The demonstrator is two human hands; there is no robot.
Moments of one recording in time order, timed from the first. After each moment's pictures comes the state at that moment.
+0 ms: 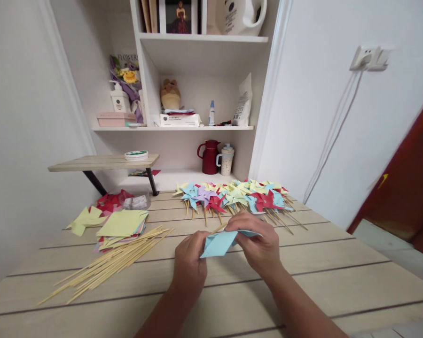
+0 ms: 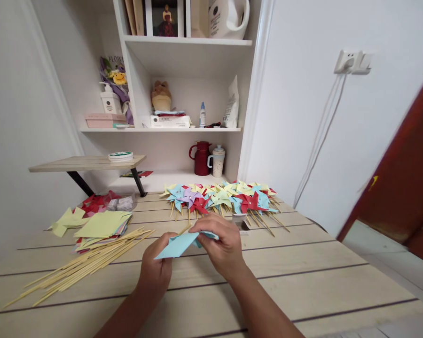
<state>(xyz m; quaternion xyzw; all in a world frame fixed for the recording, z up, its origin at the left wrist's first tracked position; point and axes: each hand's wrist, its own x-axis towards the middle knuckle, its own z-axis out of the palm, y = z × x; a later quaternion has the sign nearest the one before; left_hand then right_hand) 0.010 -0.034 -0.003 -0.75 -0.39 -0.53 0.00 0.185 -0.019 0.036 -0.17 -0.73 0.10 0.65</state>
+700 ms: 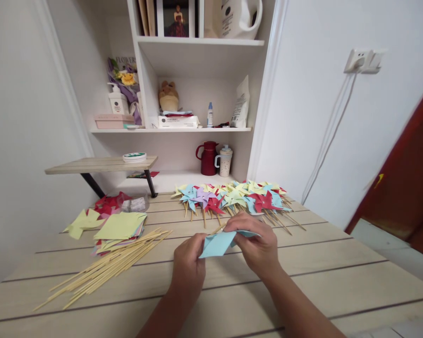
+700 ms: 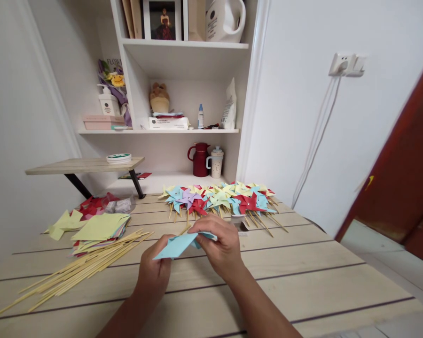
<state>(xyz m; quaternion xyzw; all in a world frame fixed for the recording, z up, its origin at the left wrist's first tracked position) 0.011 -0.037 -0.003 -0.75 -0.39 -0.54 -0.03 0.185 -0.019 0.037 -0.18 -0.72 0.10 0.66</state>
